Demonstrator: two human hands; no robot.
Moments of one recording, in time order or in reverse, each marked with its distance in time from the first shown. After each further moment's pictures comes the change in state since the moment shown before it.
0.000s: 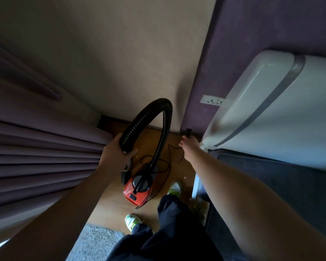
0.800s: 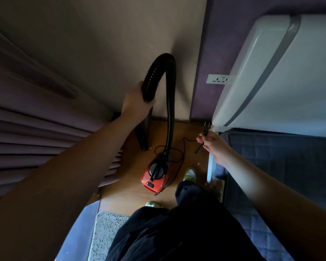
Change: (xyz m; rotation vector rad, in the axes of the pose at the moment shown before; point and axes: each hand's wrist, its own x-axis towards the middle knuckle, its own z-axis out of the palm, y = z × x) left_hand 0.038 0.073 -0.038 0.074 0.095 0.340; right_hand -0.095 0.053 -0.058 0.090 -0.189 -0.128
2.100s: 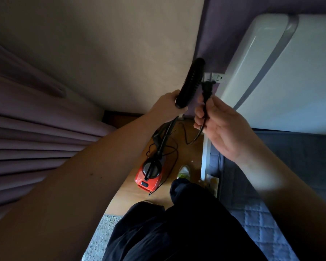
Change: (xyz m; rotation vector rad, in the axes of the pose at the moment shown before) left_hand 0.018 0.043 0.076 -0.061 -0.404 0.072; right_hand -0.126 -0.124 0.022 0.375 -0.404 -0.391
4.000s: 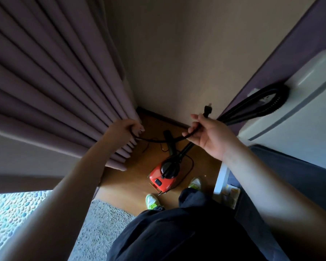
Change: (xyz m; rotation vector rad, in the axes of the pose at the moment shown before) left_hand -0.320 -0.189 -0.112 -0.170 0.297 -0.324; right_hand -0.022 0.134 0.156 0.025 0.098 0.337
